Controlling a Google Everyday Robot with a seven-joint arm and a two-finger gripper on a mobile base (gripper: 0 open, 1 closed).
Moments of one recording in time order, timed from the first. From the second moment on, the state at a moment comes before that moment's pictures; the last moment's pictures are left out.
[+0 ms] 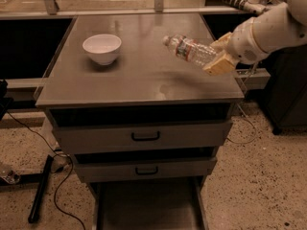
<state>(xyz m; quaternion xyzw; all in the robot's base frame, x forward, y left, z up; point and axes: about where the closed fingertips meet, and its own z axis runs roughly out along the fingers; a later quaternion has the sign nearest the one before) 0.627 -0.173 0.910 -0.57 0.73 0.05 0.37</state>
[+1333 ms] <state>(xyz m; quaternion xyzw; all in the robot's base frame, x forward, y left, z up) 0.502 -0.206 0.853 -0.58 0.72 0.03 0.38</state>
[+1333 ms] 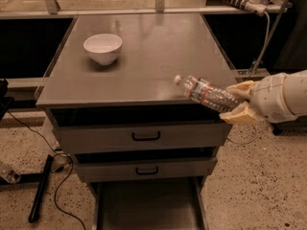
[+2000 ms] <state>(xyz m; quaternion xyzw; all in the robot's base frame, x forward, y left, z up) 0.436 -0.193 0.780 -0.60 0.71 0.12 0.35</state>
